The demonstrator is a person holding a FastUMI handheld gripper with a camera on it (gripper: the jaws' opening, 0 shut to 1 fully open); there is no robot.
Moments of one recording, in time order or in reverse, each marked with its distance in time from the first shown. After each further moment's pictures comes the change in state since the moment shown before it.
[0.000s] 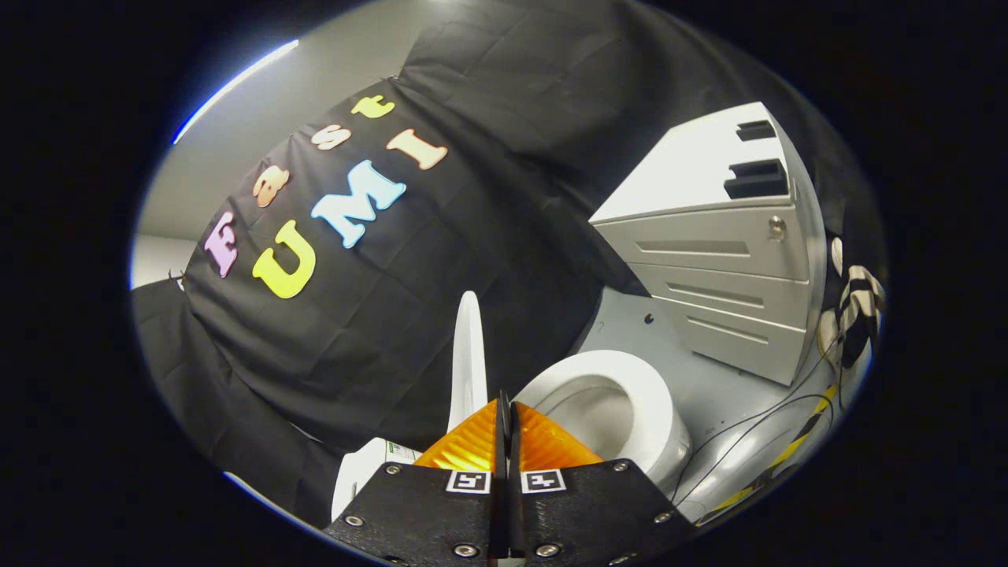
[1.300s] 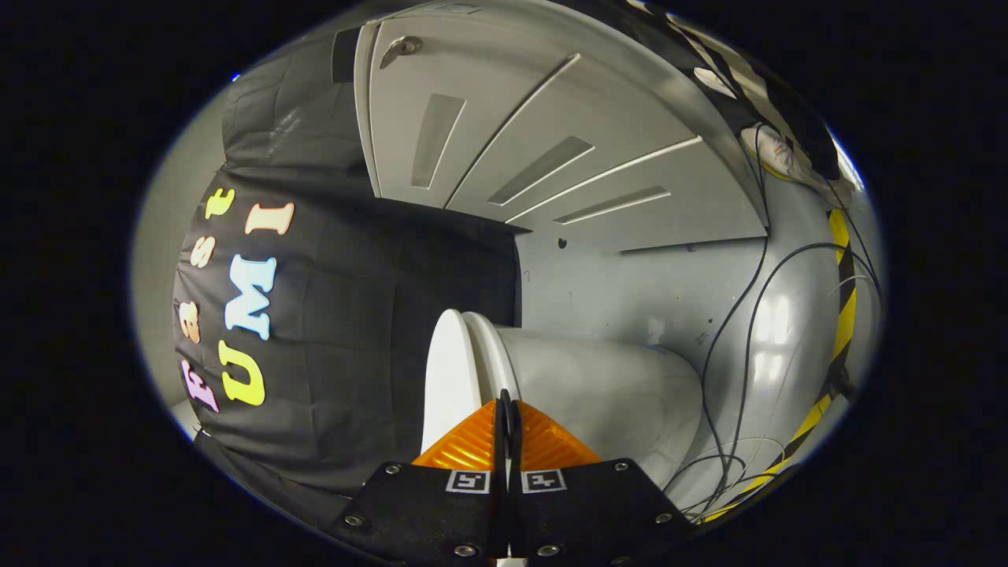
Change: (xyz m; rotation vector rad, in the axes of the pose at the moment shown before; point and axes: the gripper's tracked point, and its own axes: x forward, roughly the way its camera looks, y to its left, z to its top) arm 0.058 -0.206 -0.107 0.584 0.109 -0.156
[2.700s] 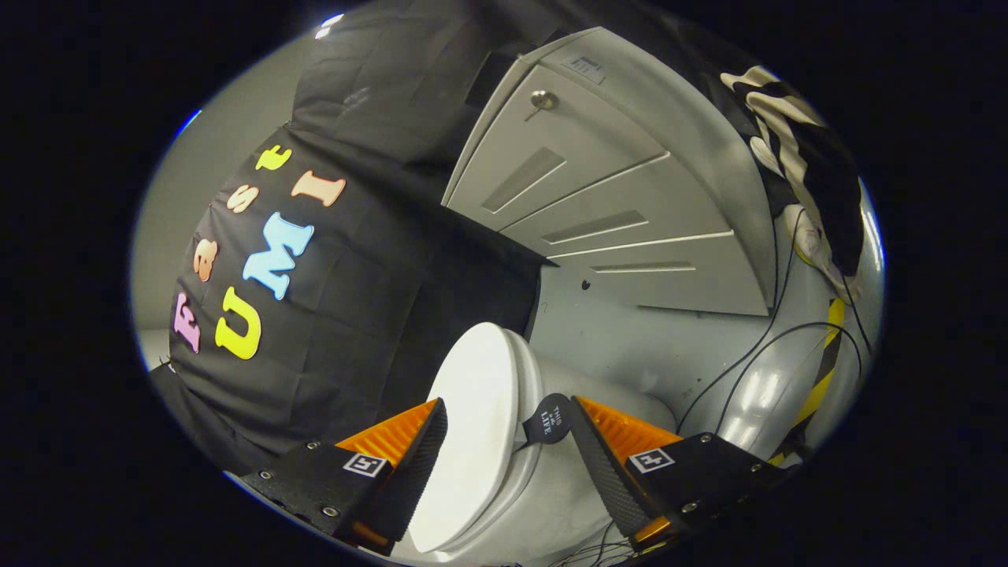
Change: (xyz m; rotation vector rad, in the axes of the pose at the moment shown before) arm -0.046 0.026 0.015 -0.189 -0.107 0.054
